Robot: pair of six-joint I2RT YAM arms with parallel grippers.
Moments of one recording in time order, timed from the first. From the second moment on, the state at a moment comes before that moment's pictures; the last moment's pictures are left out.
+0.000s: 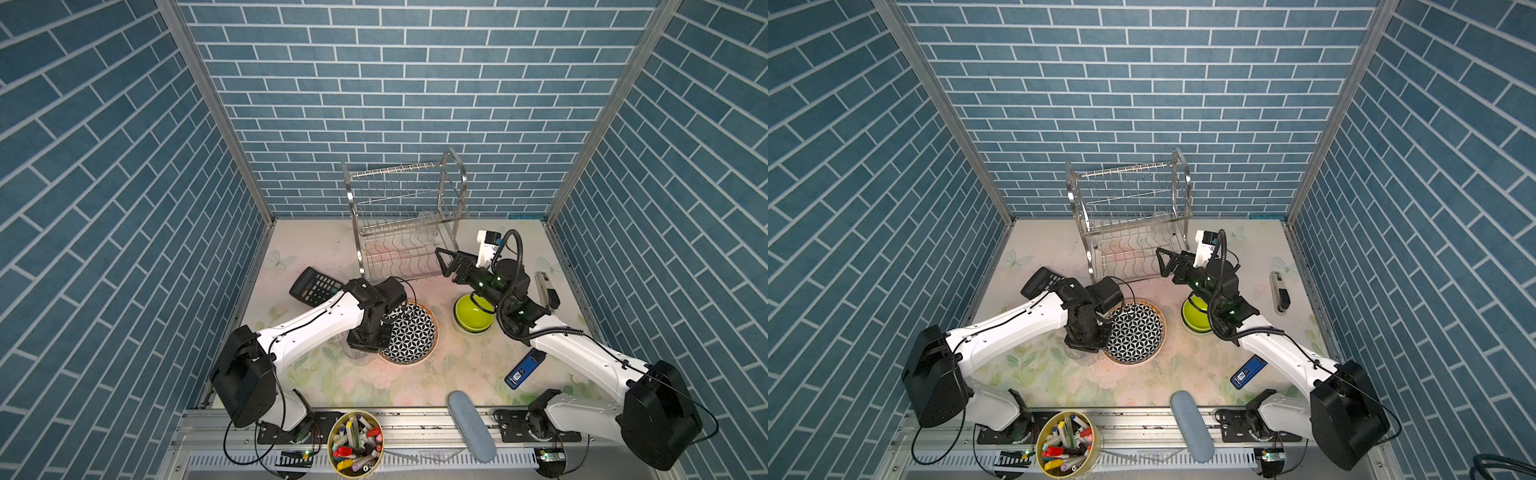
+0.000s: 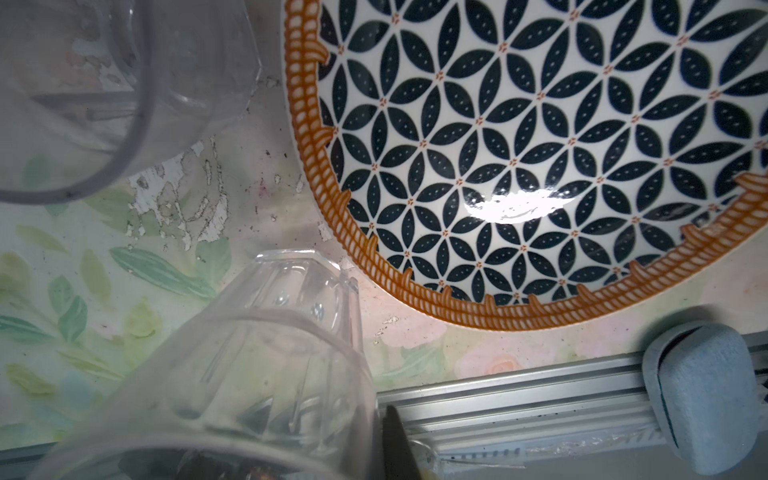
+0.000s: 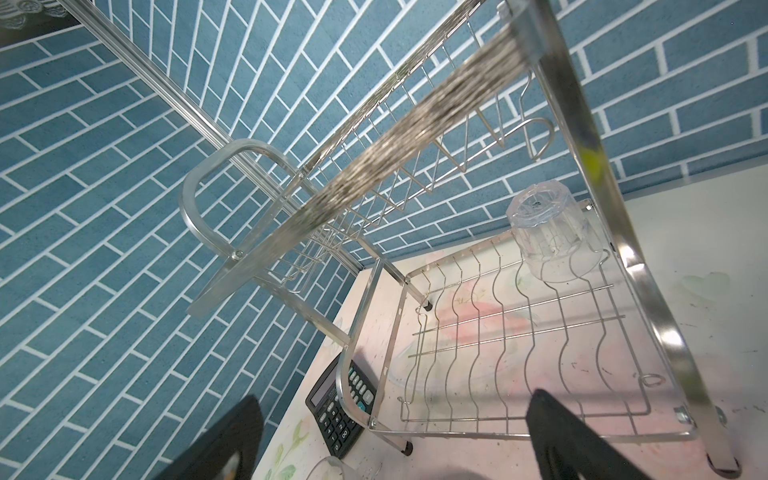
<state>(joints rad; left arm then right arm) -0.81 1.49 1.16 -1.25 0.07 -0.64 0.62 1.21 0.74 0.41 -0.08 0.68</state>
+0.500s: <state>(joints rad) -0.75 1.46 1.09 -1.18 0.07 -0.64 0.62 1.22 0.74 0.41 -0.08 0.68</state>
